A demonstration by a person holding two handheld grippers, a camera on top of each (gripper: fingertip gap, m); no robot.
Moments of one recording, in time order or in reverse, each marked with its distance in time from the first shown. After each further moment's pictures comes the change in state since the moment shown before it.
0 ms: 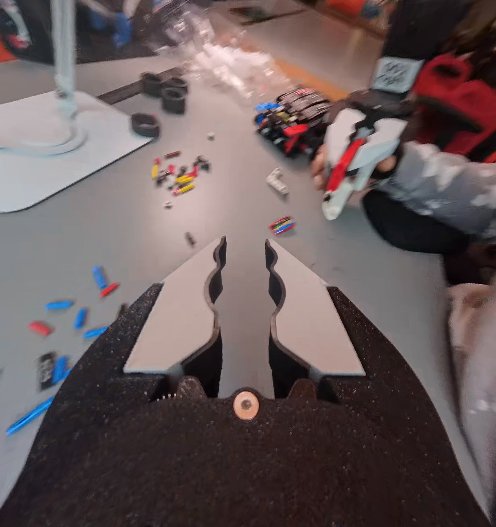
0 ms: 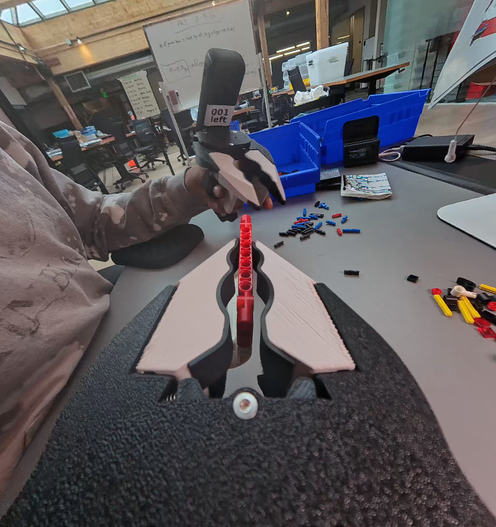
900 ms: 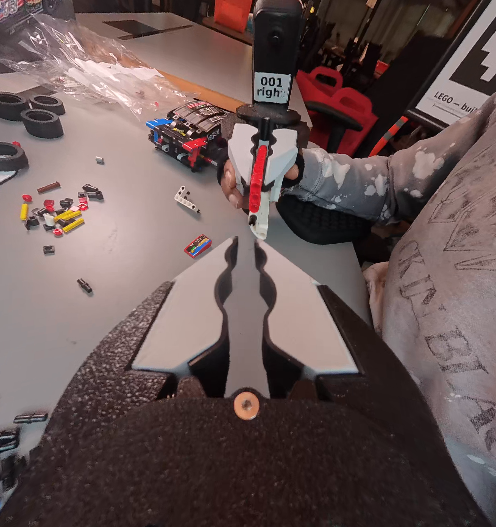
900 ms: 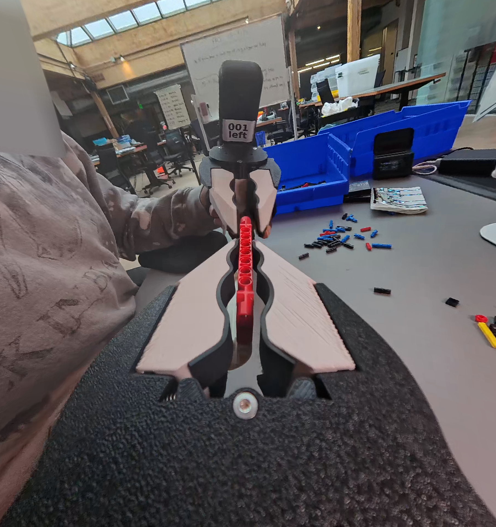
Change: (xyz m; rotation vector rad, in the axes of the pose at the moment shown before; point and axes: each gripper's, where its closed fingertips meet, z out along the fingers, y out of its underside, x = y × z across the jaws) left arm 0.073 -0.005 0.017 0.018 0.286 0.056; right arm -0.022 -0.006 0.006 0.032 -0.098 -0.004
